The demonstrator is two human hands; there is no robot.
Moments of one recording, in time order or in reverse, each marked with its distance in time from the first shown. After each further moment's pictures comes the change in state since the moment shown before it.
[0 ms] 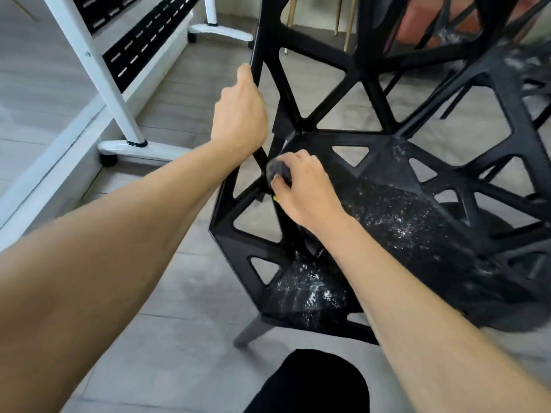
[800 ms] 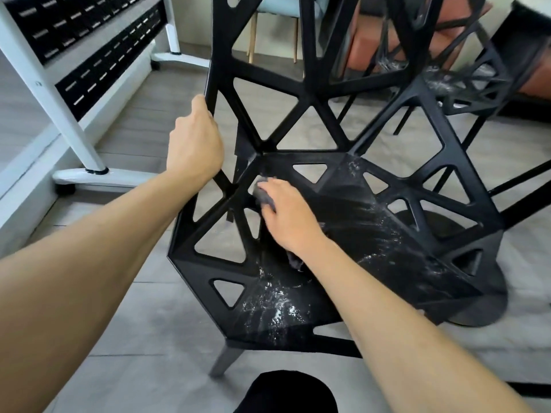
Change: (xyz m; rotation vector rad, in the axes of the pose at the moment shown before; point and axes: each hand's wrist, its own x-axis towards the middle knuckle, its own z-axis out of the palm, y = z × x) left_hand 0.001 -0.006 0.005 0.010 0.020 0.017; right_hand -0.015 0.054 0.000 -0.042 0.007 0.059
